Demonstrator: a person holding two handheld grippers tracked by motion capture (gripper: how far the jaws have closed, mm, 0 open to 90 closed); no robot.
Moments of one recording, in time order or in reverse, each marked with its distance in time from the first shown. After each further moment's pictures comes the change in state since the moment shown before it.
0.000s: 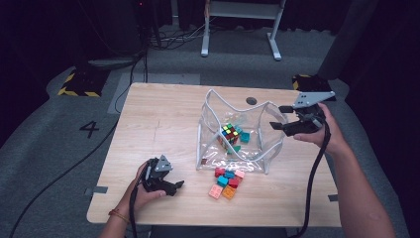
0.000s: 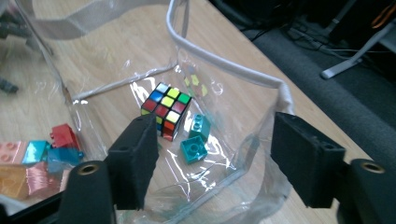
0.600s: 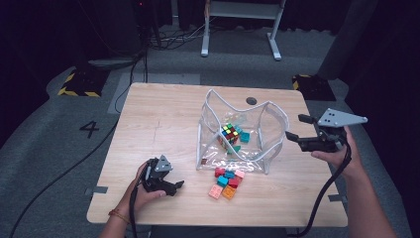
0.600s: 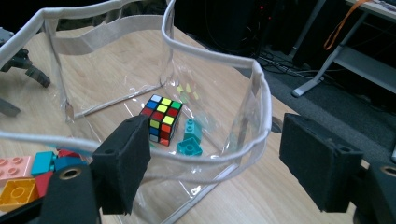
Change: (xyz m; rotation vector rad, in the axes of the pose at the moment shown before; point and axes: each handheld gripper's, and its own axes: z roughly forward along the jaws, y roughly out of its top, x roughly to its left) left arm -0.001 0.000 0.000 -0.001 0.005 -0.005; right arm 0.026 -0.046 -0.043 -0.164 -0.103 0.075
